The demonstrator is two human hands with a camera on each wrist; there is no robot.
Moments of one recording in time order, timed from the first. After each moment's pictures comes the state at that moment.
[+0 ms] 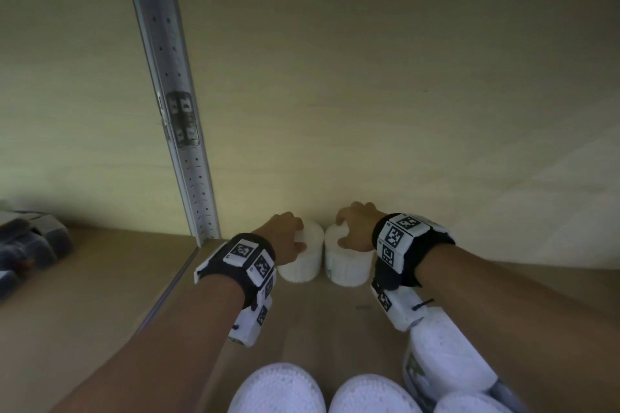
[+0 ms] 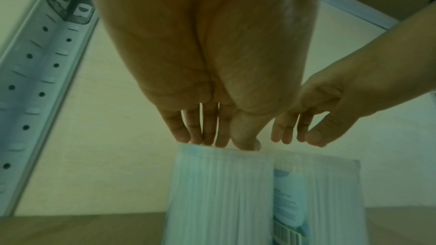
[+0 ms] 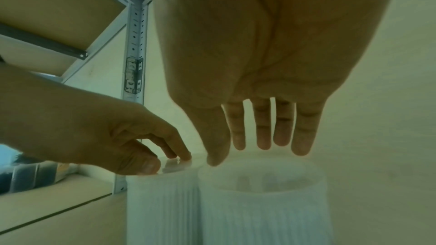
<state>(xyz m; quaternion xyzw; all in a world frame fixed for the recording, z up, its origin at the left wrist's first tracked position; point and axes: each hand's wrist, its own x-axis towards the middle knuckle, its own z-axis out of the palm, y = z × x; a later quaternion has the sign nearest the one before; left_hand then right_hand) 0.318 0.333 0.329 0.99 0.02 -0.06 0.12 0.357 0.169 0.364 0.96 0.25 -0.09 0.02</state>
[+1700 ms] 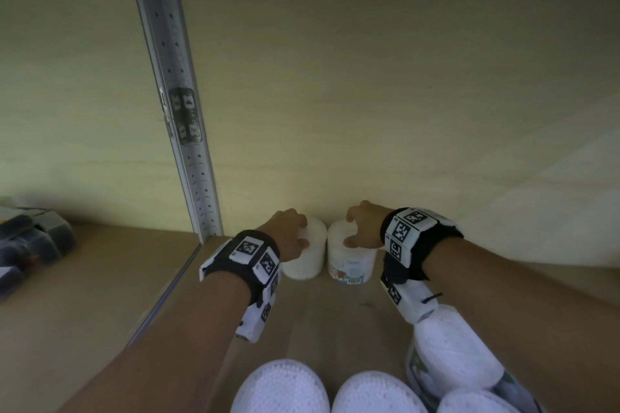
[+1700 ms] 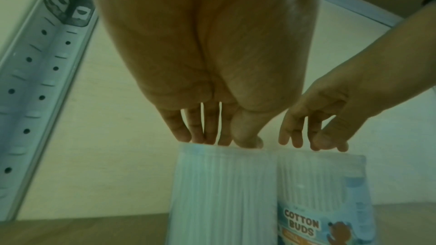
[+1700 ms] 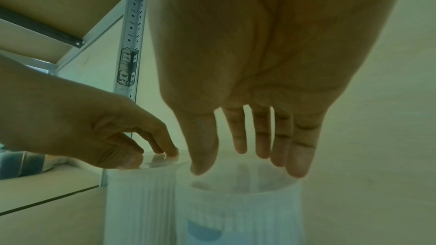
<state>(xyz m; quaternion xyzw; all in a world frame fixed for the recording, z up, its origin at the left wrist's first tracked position) 0.317 0.331 0.329 0.99 0.02 -0.07 0.12 0.360 0.164 0.366 0.96 0.25 -0.12 0.05</state>
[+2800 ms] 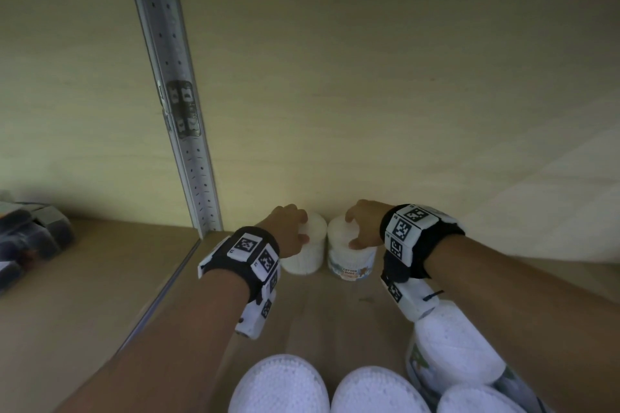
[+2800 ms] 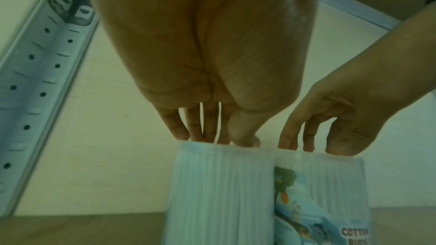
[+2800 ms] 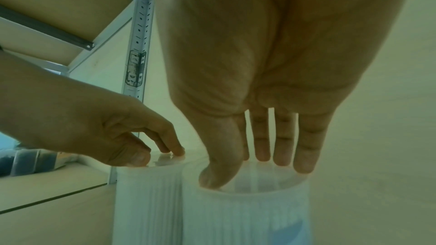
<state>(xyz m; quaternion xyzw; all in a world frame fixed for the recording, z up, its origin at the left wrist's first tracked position) 0.318 0.332 0.326 0.99 0.02 -0.06 0.12 0.375 0.168 0.355 0.96 0.23 -0.14 0.05</state>
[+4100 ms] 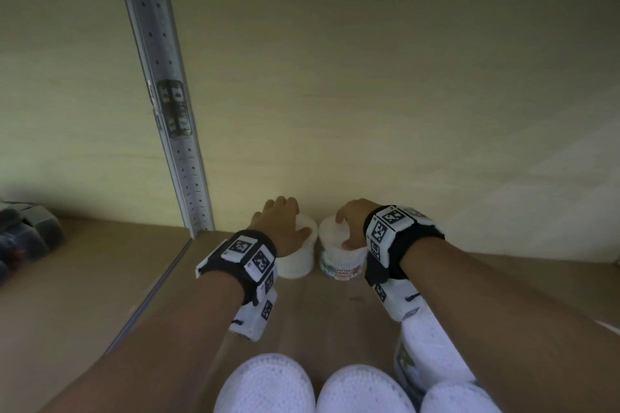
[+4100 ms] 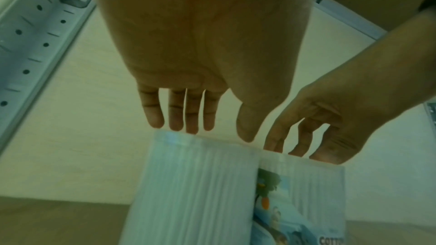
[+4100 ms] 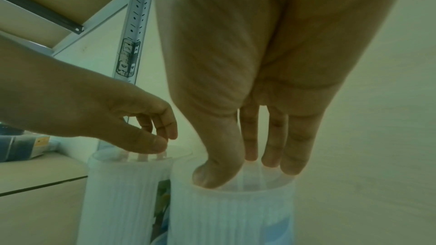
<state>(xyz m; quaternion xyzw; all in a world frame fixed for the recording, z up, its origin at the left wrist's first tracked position) 0.321 0.322 0.321 0.99 0.05 0.02 0.12 0.369 0.158 0.351 0.97 0.23 -0.09 -0.02</state>
